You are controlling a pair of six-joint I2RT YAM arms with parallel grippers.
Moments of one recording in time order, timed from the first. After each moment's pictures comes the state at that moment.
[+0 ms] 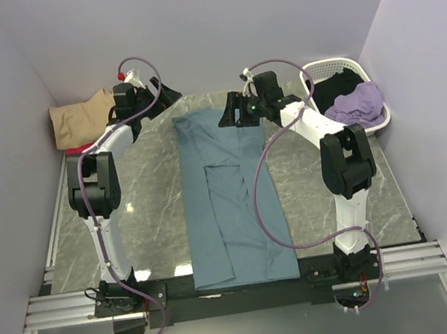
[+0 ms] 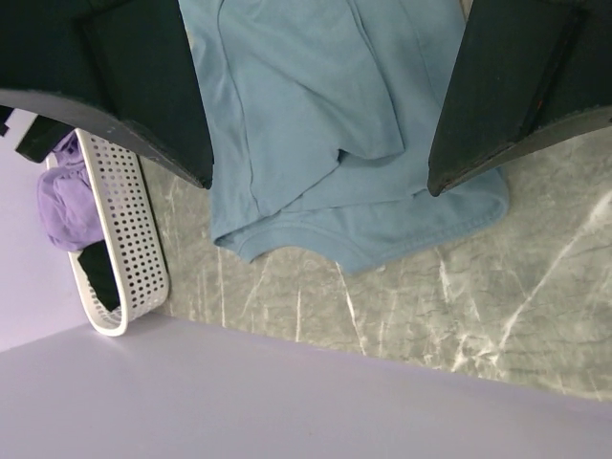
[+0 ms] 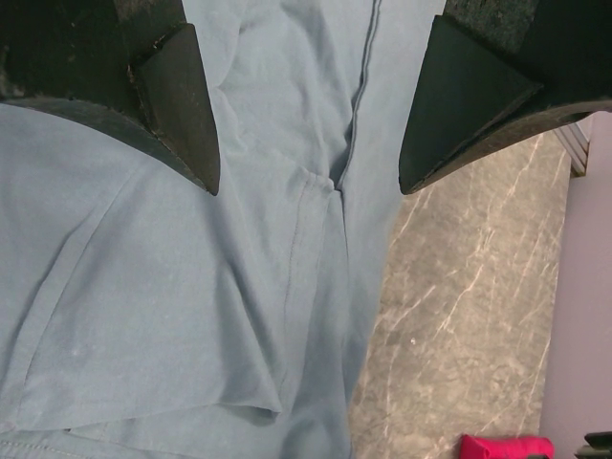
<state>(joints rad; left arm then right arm) -0.12 2.13 1.62 0.22 0.43 -0.67 0.33 2.00 1.61 -0.26 -0.47 0.42</state>
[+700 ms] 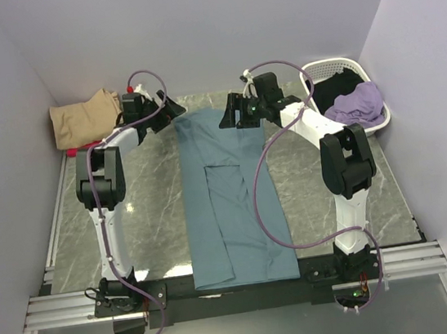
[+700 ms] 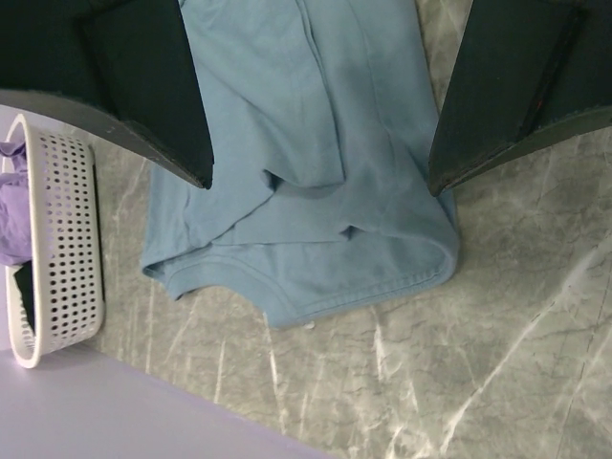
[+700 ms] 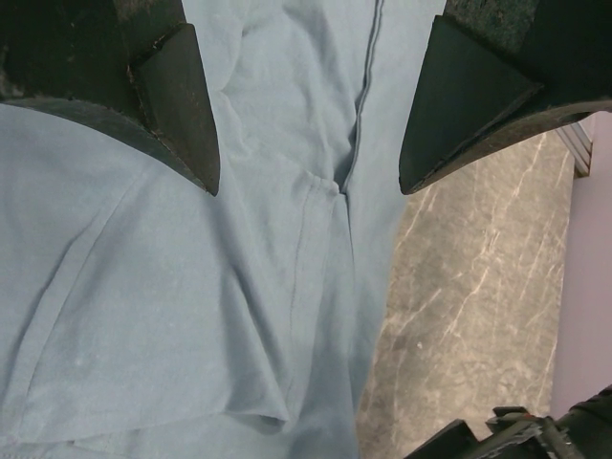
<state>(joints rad) -0.12 2.25 1.65 0.14 0.43 -0.67 0.33 2.00 1.60 -0.26 -0.47 0.42</state>
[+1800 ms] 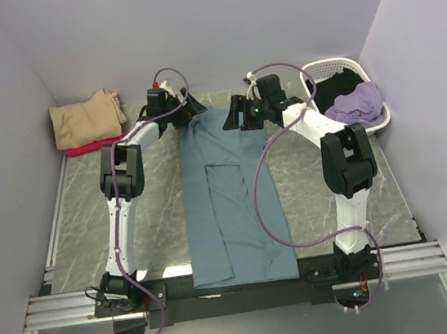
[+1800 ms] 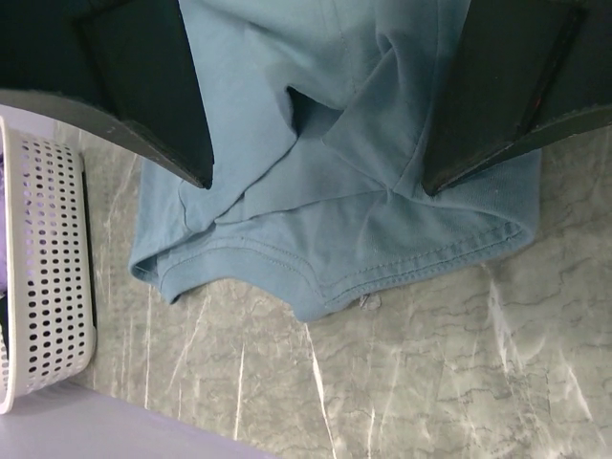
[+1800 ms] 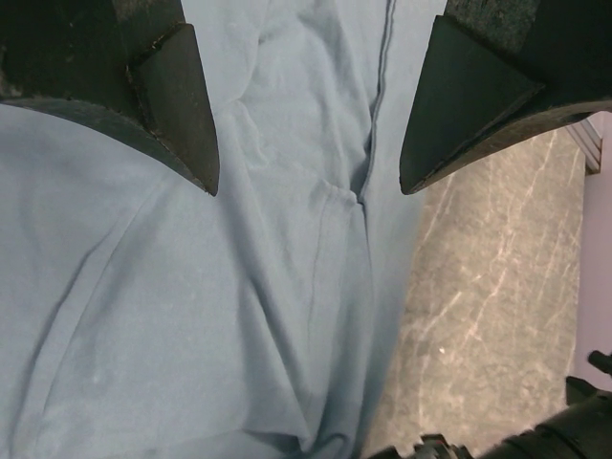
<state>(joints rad) -0.22 2.53 2.01 0.02 0.44 -0.68 0.31 2.00 1.58 -0.26 -0.46 0.41</state>
